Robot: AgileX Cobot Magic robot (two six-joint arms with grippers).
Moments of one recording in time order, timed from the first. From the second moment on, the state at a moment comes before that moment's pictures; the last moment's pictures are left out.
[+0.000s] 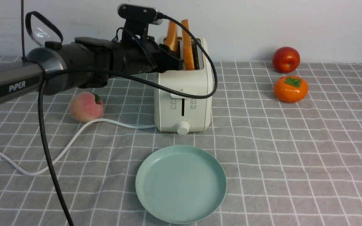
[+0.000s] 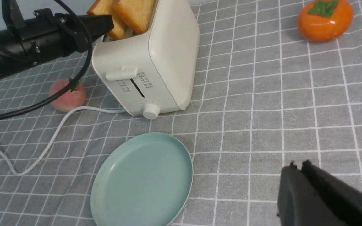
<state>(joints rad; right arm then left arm) -0.03 0.68 -0.78 0.57 0.73 -0.21 -0.32 2.00 -1.56 -1.52 0.15 1.45</state>
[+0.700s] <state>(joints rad) -0.03 0.68 -0.78 0.57 0.73 -0.21 -0.32 1.48 -1.38 -1.50 0.15 1.13</state>
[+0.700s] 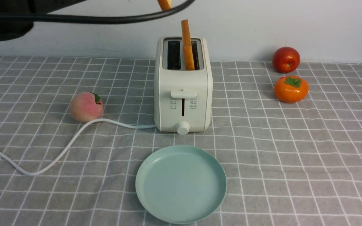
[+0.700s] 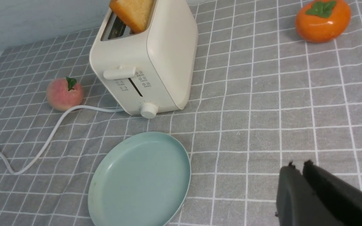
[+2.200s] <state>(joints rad) -0.03 0.79 -1.02 0.58 0.94 -0.21 -0.20 1.69 -0.83 -1.33 0.64 0.83</state>
